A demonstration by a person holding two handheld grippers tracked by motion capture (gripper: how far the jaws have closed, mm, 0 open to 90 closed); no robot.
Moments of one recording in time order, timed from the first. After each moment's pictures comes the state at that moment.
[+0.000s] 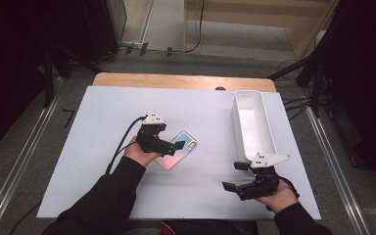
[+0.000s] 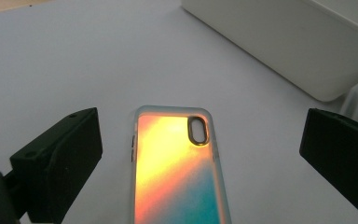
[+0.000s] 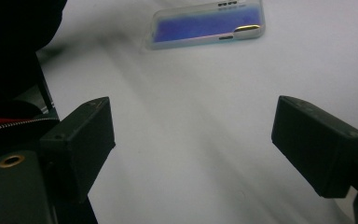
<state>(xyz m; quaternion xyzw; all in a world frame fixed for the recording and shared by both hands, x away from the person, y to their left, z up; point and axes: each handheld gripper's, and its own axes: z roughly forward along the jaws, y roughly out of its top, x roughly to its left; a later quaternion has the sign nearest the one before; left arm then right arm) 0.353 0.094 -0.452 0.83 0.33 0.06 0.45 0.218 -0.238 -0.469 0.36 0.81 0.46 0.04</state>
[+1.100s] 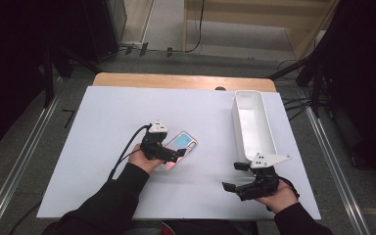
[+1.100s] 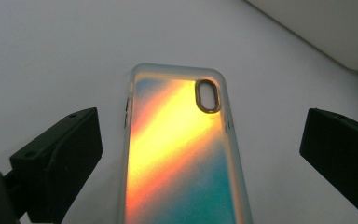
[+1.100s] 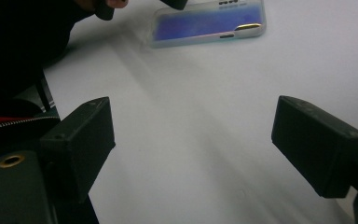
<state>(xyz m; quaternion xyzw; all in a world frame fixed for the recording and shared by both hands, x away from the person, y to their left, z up) 0.347 0.087 -0.488 0.84 0.34 0.06 0.42 0.217 -0.238 -0.469 0.36 0.81 0.46 0.04</state>
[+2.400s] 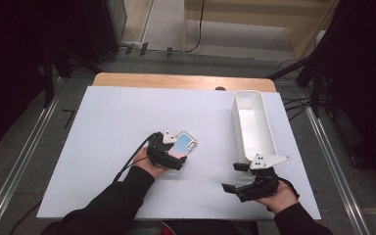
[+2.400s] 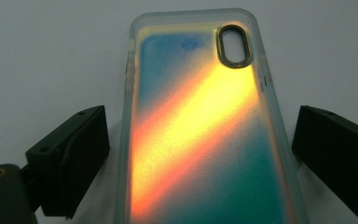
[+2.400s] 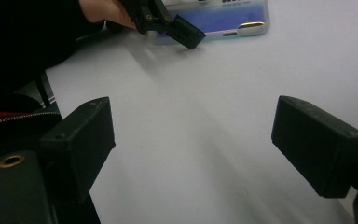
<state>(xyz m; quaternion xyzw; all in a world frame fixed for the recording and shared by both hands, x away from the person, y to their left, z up) 0.340 0.071 -0.514 0.88 0.31 0.13 0.34 0.216 -0.237 -0.469 0.36 0.82 0.45 0.04</state>
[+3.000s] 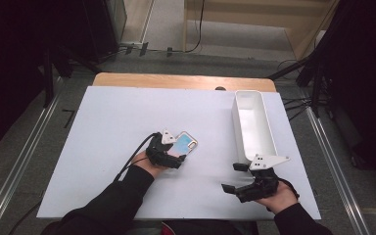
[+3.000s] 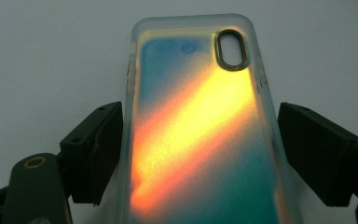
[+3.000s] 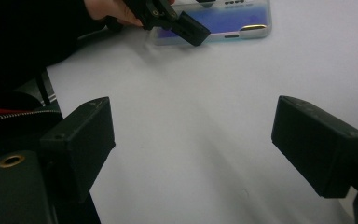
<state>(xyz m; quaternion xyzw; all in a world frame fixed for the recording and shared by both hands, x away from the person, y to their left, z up) 0.338 0.073 -0.512 0.88 0.31 0.13 0.35 0.215 -0.236 -0.469 0.35 0.82 0.45 0.04</state>
